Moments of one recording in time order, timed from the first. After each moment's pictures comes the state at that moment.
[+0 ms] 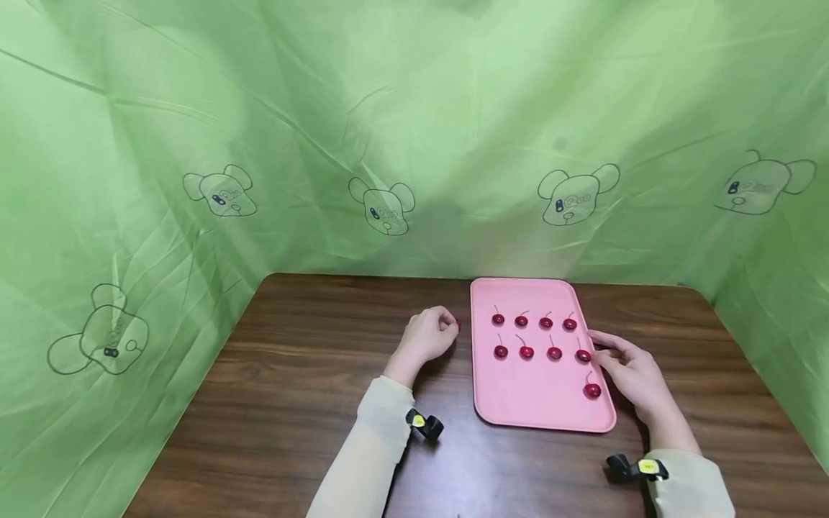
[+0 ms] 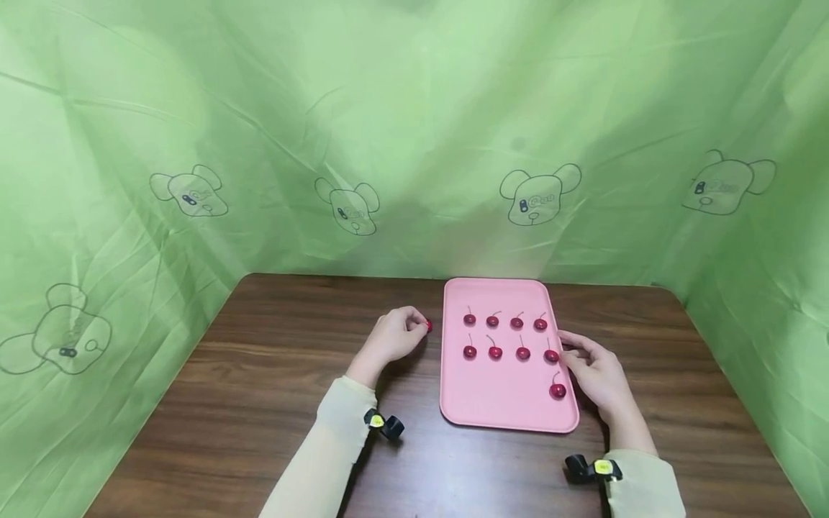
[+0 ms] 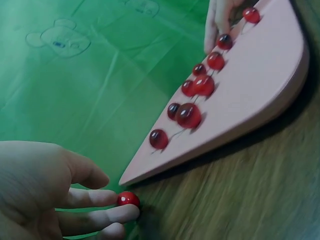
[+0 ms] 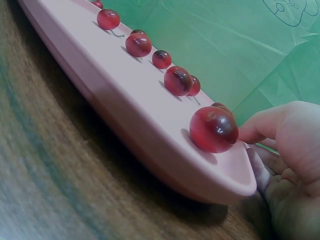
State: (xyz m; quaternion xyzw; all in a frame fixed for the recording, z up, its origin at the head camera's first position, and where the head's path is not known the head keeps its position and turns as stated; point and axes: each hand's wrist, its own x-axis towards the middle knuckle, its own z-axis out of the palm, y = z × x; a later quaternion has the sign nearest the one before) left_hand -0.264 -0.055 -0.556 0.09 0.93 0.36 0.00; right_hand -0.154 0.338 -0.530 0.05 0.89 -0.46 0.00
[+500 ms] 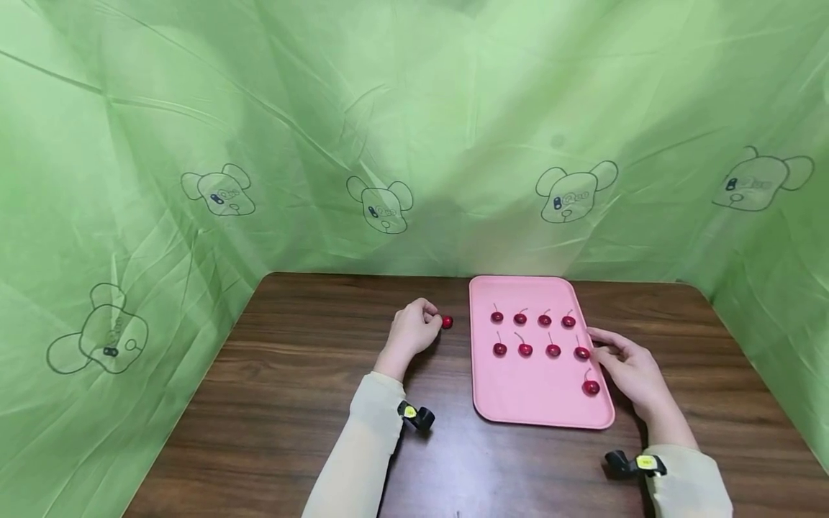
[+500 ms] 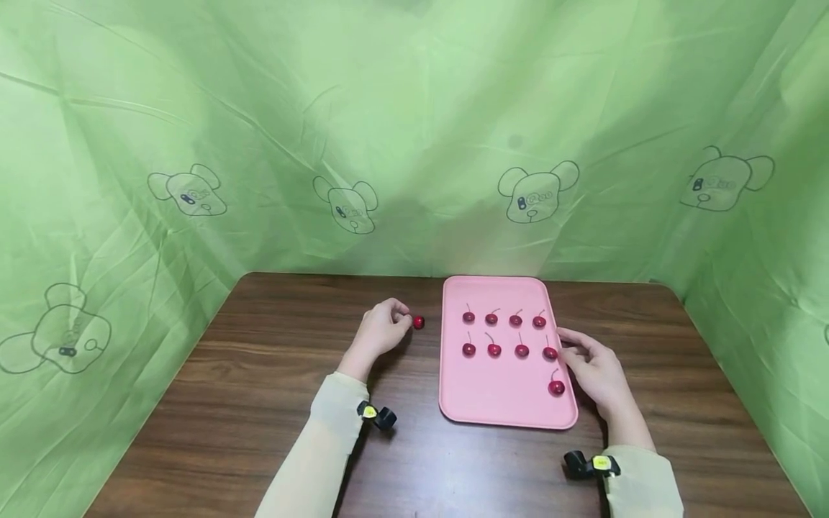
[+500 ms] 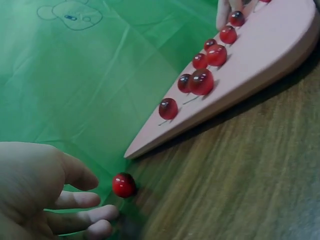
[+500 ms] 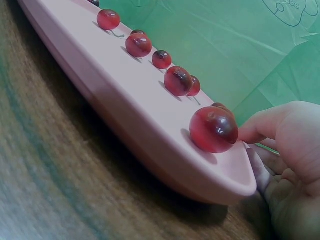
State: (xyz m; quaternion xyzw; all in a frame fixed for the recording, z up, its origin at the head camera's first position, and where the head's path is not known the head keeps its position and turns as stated) left_hand -0.260 -0.076 -0.540 0.04 0.92 0.38 -0.02; right_hand -0.155 0.338 -0.529 0.05 0.88 -0.47 0.01
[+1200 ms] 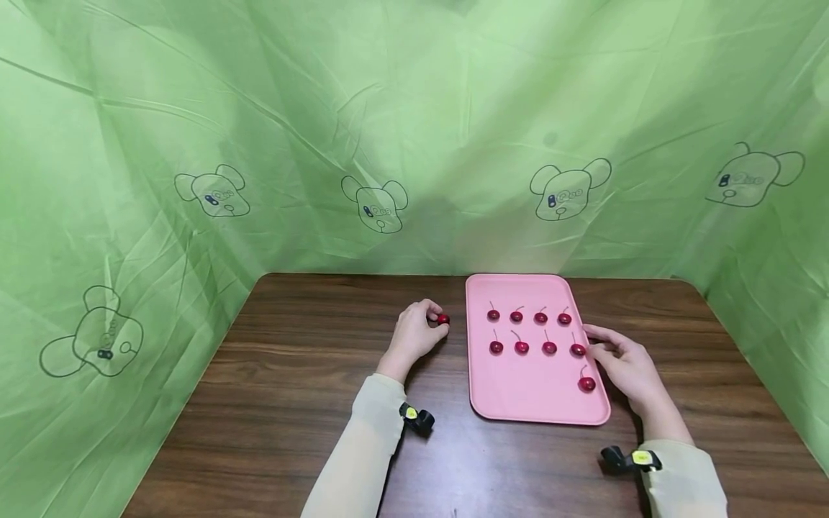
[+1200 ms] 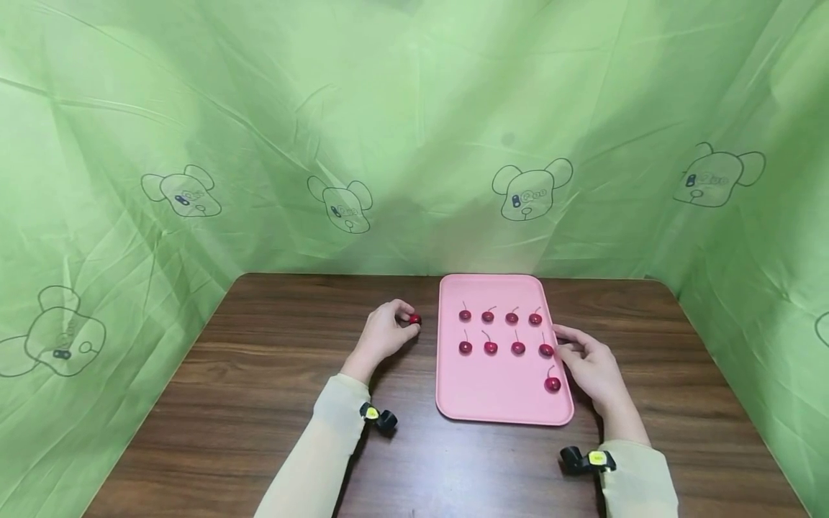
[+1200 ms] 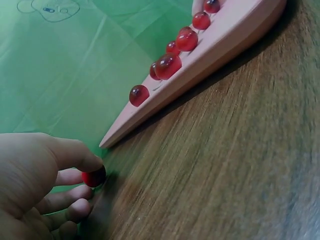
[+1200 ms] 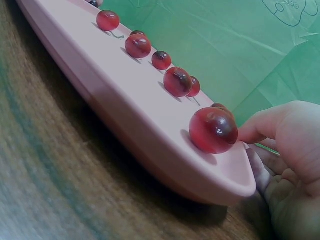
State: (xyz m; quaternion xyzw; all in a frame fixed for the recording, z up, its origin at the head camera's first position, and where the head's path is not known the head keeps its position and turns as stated) left_hand -0.242 -0.067 -0.528 0.12 0.91 0.39 -0.08; right_hand -0.156 0.338 -0.531 0.05 0.88 -0.48 0.00
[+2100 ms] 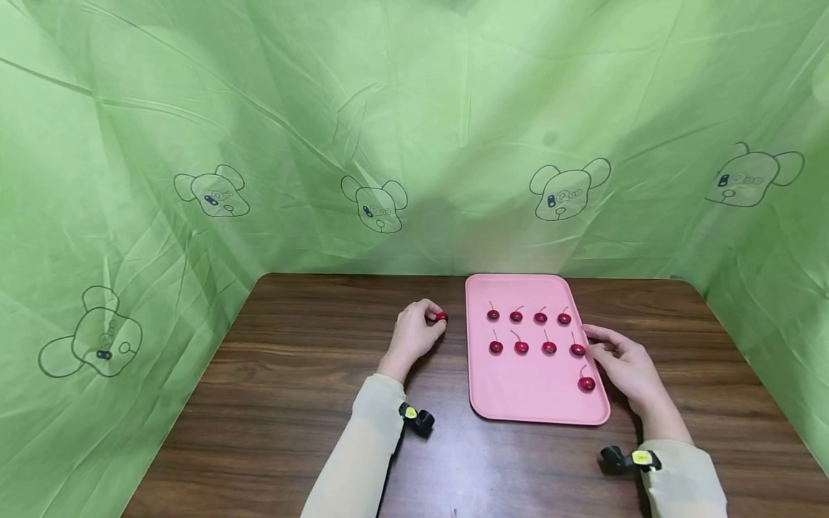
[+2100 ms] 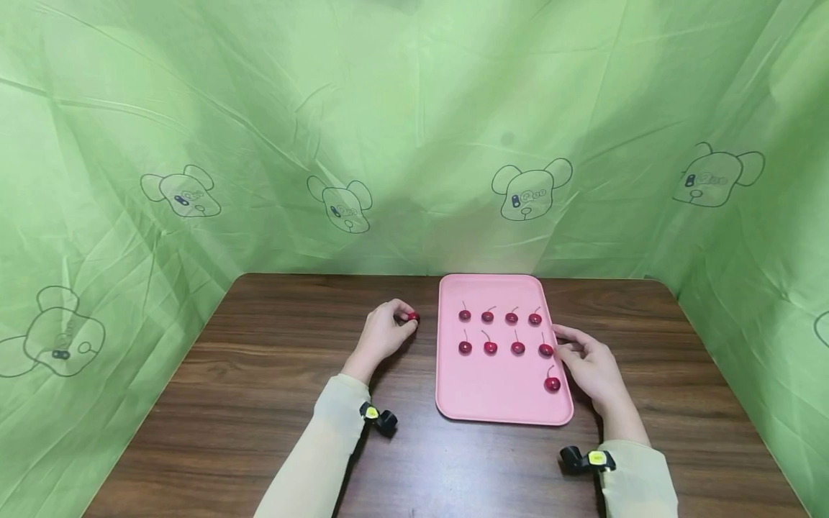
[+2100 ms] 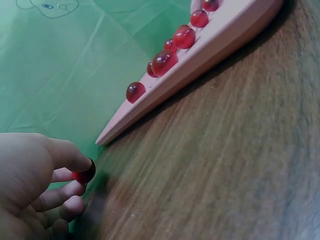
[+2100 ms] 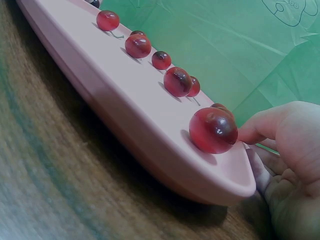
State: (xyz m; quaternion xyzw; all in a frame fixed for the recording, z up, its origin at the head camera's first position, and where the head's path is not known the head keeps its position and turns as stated) left_hand -0.236 -0.062 -0.518 0.10 0.92 0.38 -0.08; right_hand -0.157 0.338 -0.532 0.06 0.88 -0.48 0.00
